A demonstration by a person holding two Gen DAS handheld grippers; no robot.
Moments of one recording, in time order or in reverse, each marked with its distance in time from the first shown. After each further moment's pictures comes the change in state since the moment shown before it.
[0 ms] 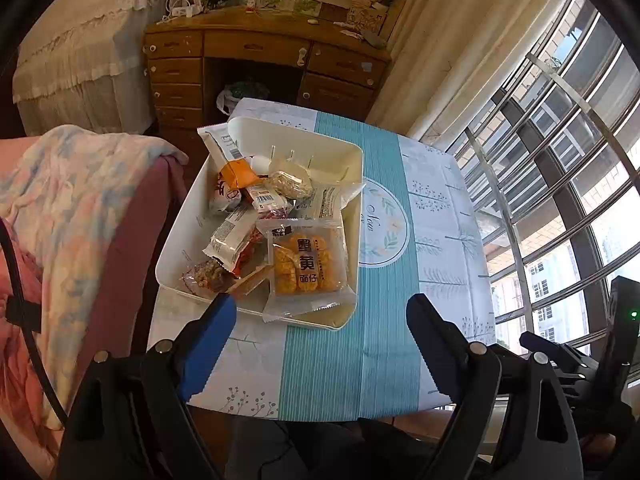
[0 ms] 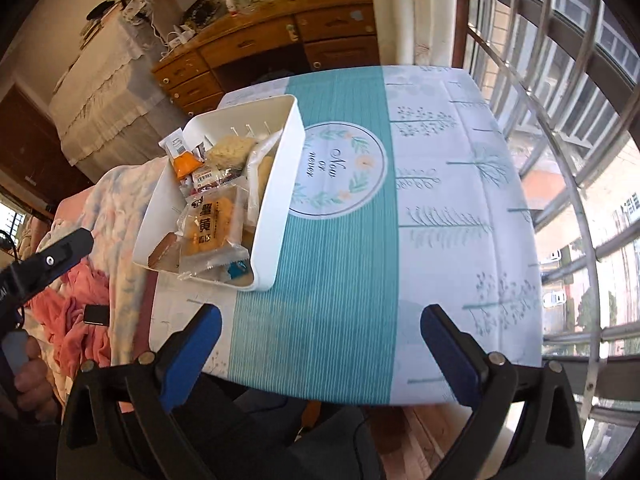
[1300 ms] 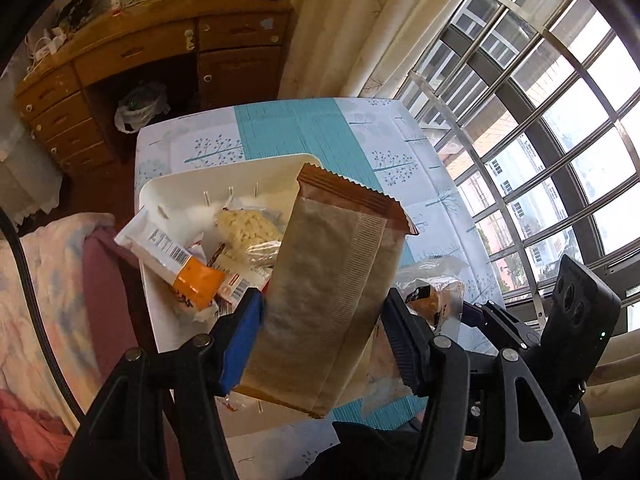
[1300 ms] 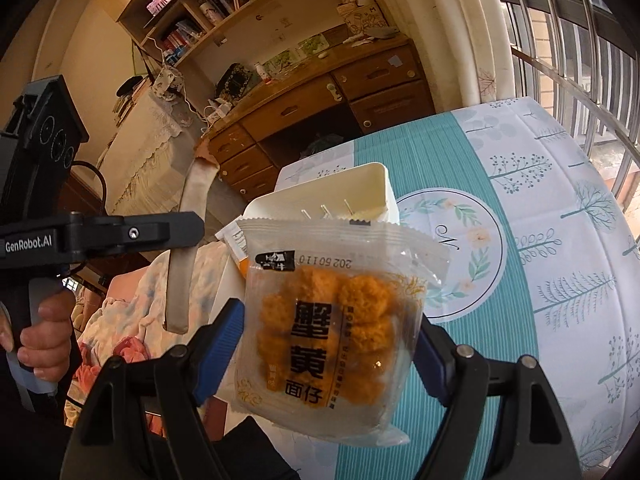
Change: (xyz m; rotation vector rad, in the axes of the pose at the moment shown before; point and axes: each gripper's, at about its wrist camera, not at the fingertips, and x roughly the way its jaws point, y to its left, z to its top) left arm 0.097 0.019 0.148 0.363 0.244 -0.210; right arm 0.090 0.077 0.071 0.101 -0.267 0.261
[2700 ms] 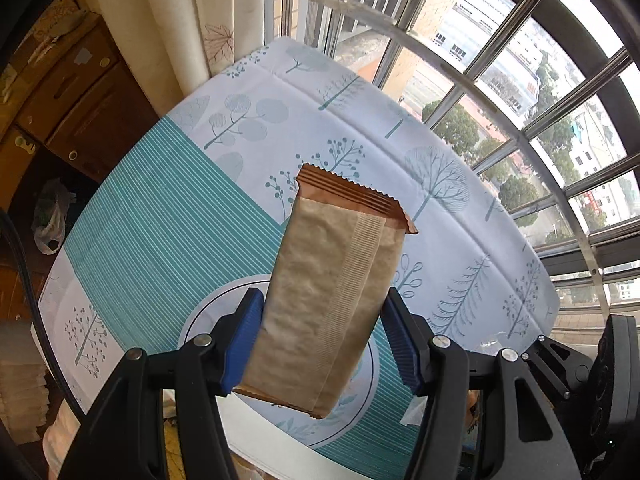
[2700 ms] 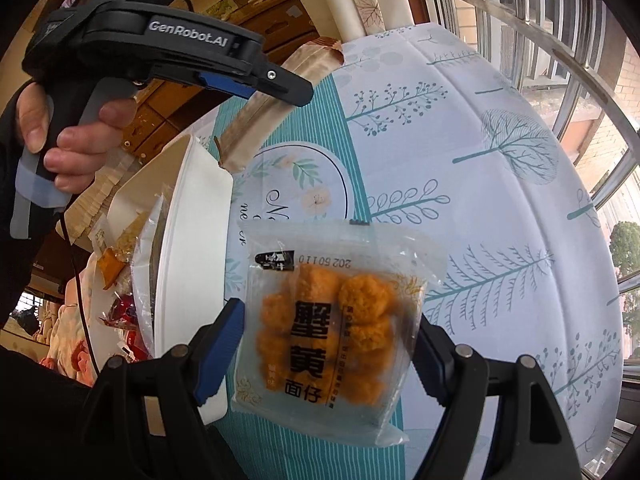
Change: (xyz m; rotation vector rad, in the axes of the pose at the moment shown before) left arm 0.244 -0.147 0.177 0.495 0.267 -0.006; right arm 0.020 -0.166 0.011 0.145 0.159 -0.188
